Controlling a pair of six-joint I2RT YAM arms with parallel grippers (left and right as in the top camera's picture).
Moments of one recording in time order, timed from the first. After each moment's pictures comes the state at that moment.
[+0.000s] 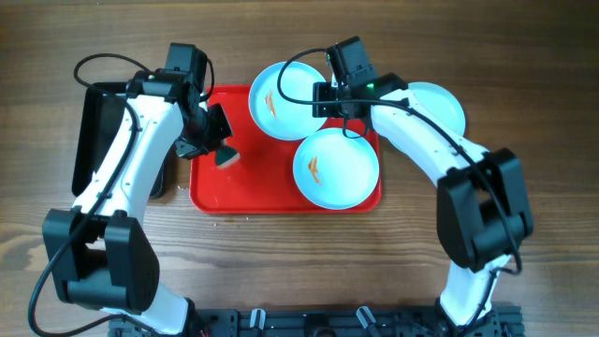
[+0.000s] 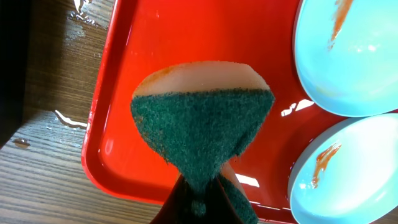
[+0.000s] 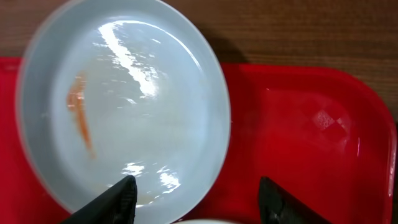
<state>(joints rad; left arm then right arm) -0.14 1.74 1.41 -1.11 0.10 -0.51 0.44 2.00 1.48 -0.52 -0.02 0.40</state>
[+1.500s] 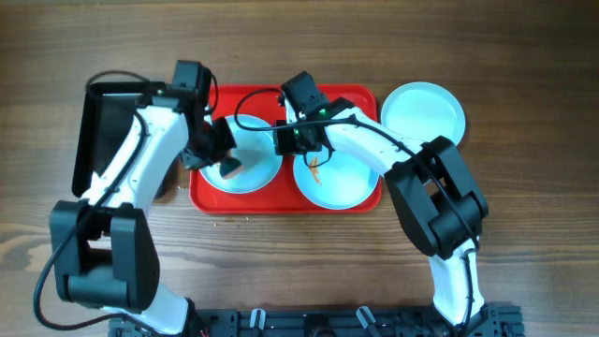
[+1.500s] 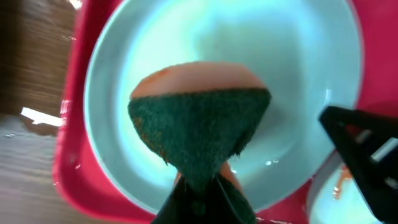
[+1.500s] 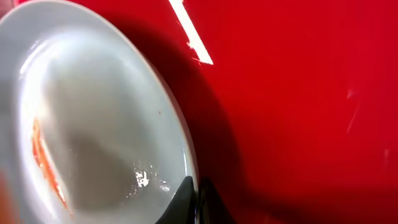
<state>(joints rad) -0.14 1.75 1.25 -0.97 0.13 -0.52 0.60 2.16 1.48 -0.48 -0.33 0.52</state>
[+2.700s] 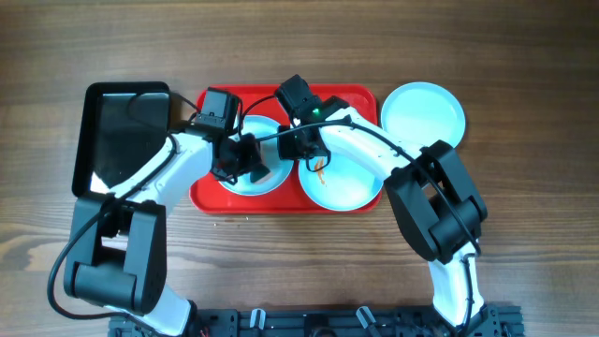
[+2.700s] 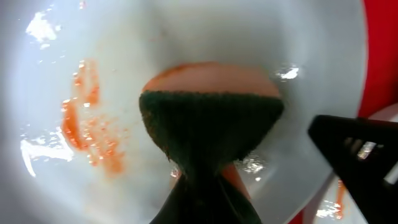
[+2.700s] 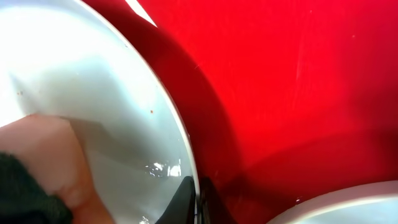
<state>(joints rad) -0.25 1.75 1.02 -0.59 0.23 -0.54 0.64 2.15 1.52 -0.65 -0.14 0.54</state>
